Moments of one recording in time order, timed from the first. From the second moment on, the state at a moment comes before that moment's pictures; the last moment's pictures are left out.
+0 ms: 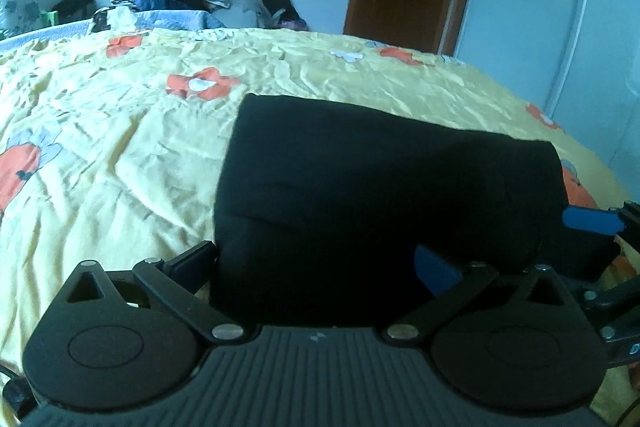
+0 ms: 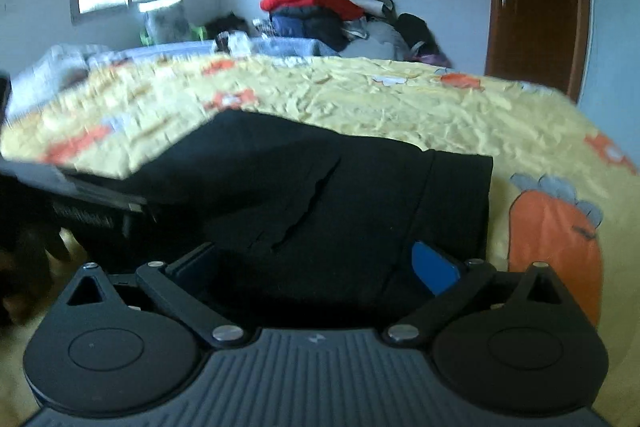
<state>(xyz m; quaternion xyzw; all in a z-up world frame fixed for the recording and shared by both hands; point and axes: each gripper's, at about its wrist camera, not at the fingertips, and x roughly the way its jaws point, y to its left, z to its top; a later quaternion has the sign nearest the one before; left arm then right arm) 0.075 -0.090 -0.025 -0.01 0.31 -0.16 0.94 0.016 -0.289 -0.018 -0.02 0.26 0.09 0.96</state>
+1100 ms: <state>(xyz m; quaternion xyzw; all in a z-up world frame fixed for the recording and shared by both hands) 0.014 -0.101 -0.013 0.07 0.30 -0.14 0.94 -0.002 -0.262 -0.021 -0.05 0.29 -0.02 0.96</state>
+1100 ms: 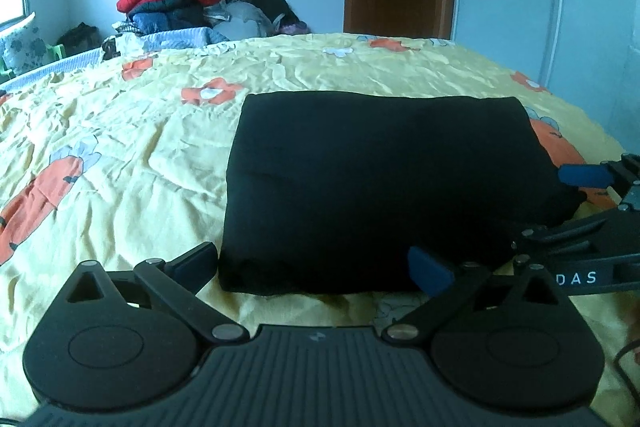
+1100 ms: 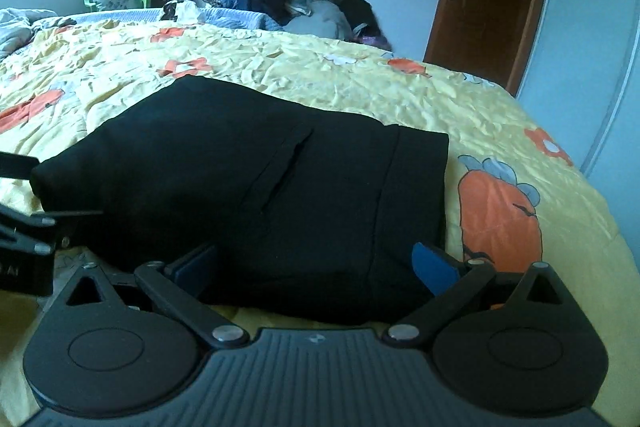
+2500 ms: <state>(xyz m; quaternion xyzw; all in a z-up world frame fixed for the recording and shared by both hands) 0.119 -0.058 -0.015 -0.09 0.35 -0.24 0.90 0.067 -0.381 -0.016 0.21 0.33 0.11 0.91</state>
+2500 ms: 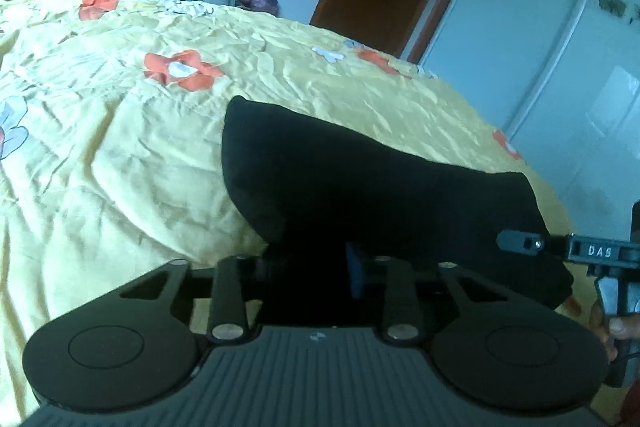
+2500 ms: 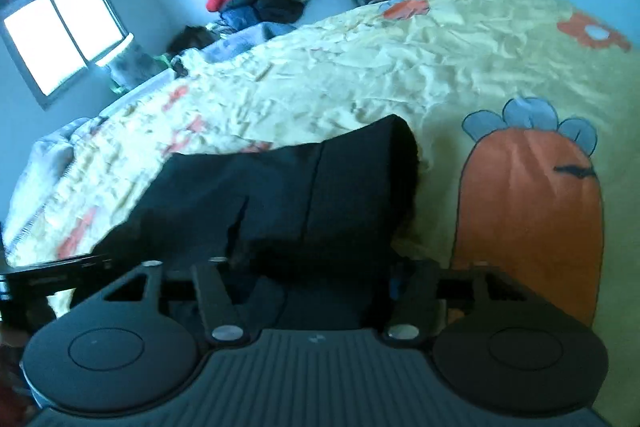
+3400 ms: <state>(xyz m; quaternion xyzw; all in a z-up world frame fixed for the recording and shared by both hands) 0.149 0.014 0.015 -0.01 0.32 -0.11 0.94 0.143 -0.267 0.021 0.08 0.32 0.09 0.94</state>
